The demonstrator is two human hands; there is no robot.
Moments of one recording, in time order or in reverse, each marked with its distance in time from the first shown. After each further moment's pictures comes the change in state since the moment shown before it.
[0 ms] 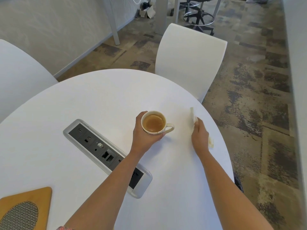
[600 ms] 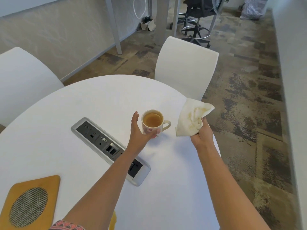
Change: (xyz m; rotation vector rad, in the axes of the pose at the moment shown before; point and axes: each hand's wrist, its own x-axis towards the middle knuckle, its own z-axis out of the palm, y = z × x) left_hand -0.027 0.020 -0.018 0.010 -0.041 -0.118; right_hand -0.029 -0.050 -0.040 1.348 -0.198 0.302
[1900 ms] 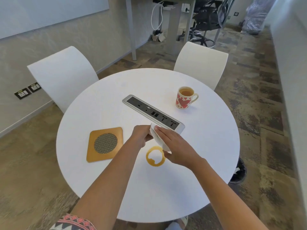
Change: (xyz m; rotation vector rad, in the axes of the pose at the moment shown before) left_hand -0.199 0.016 -0.178 -0.337 0.034 -0.594; right_hand -0.282 0.171 0.011 -1.959 -0.972 -0.868
